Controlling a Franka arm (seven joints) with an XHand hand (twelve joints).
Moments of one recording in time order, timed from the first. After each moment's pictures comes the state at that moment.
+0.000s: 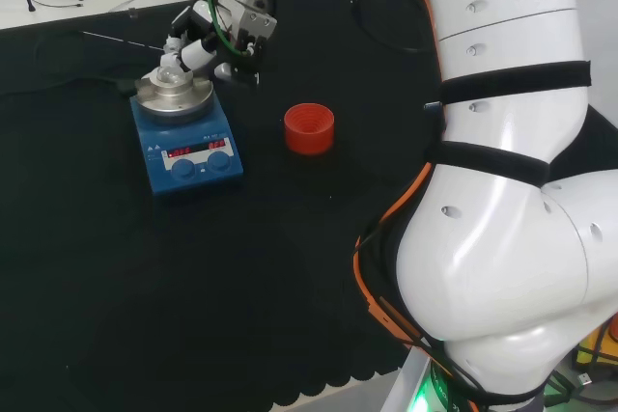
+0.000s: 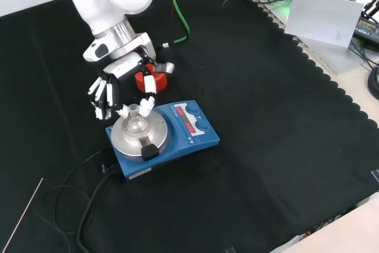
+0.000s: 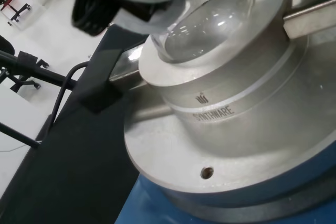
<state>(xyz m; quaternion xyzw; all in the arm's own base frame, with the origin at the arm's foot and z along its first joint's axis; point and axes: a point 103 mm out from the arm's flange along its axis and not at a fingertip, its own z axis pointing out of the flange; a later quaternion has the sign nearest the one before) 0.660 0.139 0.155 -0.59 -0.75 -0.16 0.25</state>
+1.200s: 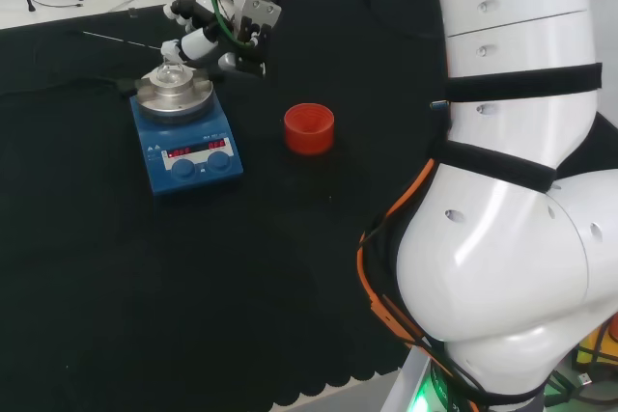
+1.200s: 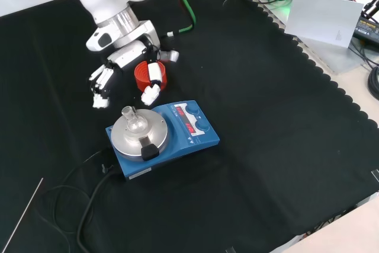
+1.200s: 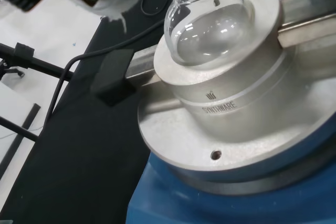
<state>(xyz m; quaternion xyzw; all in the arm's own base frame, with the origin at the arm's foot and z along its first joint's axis) 0.639 0.131 0.183 -0.60 -0.75 -0.13 0.25</state>
